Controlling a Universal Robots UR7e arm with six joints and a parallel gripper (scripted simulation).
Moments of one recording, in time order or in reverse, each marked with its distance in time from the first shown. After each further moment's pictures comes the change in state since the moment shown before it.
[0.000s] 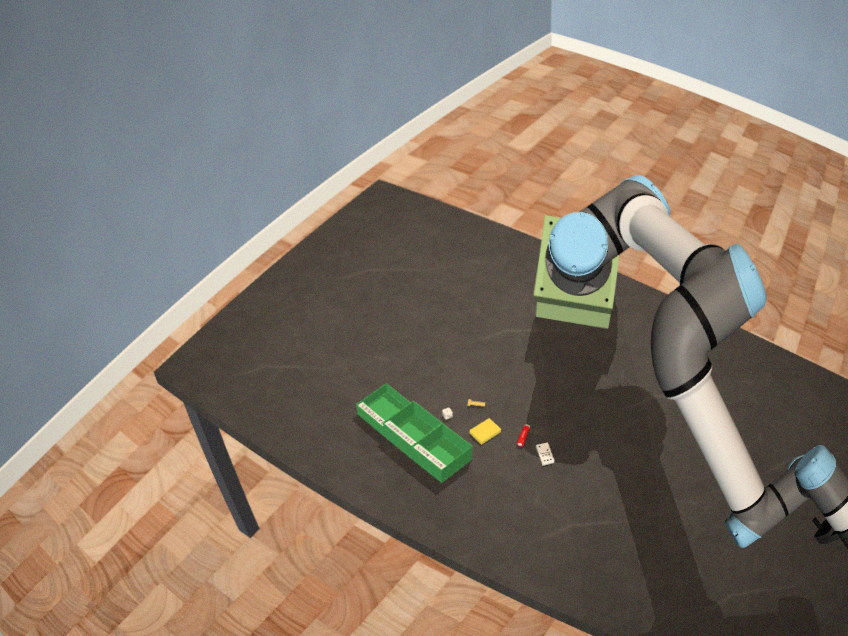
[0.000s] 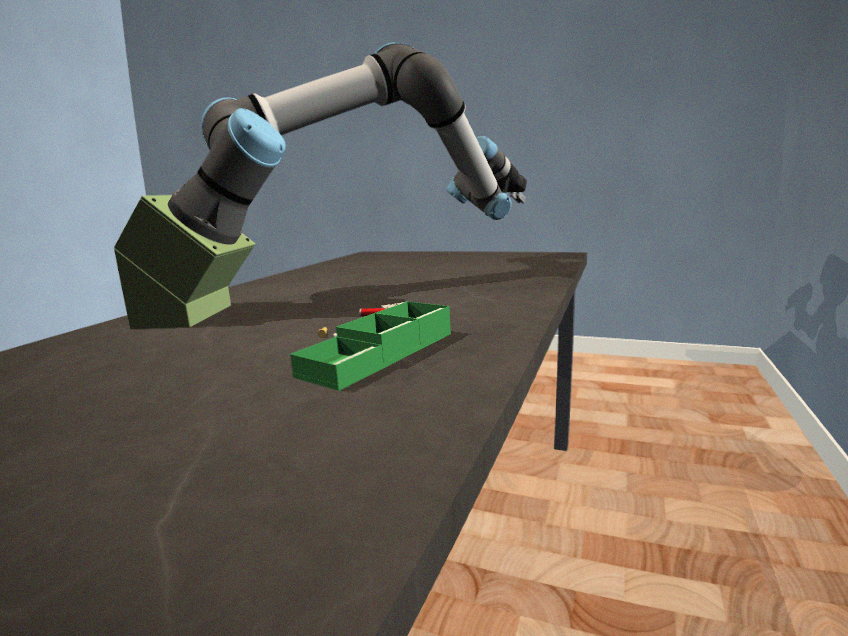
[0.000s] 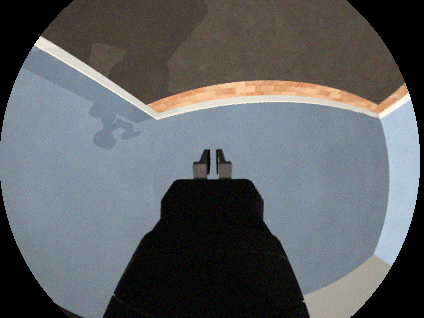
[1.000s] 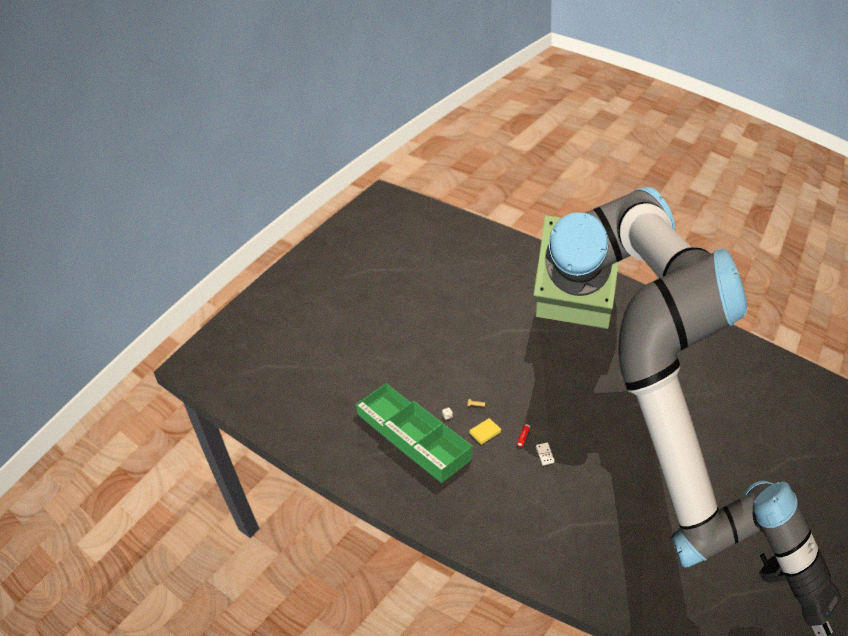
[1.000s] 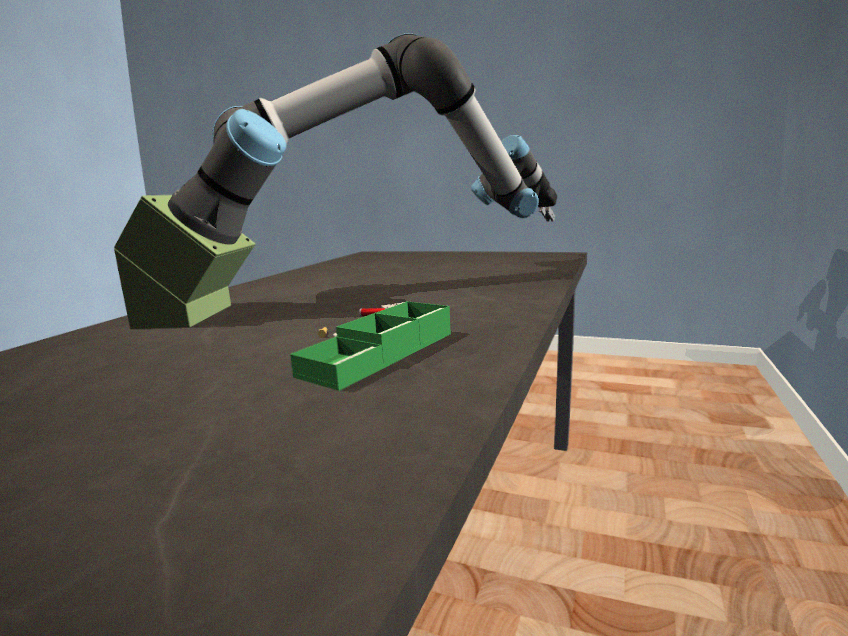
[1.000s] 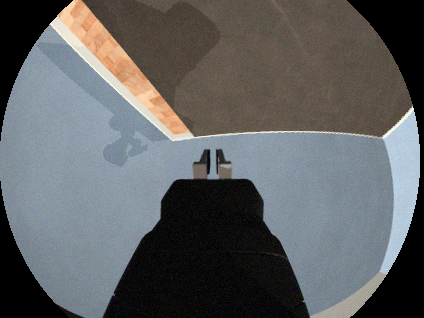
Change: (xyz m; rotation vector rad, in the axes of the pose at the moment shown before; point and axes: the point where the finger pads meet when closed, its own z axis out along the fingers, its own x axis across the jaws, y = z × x) arm -0.129 -0.072 -0.032 0.191 -0.053 -0.054
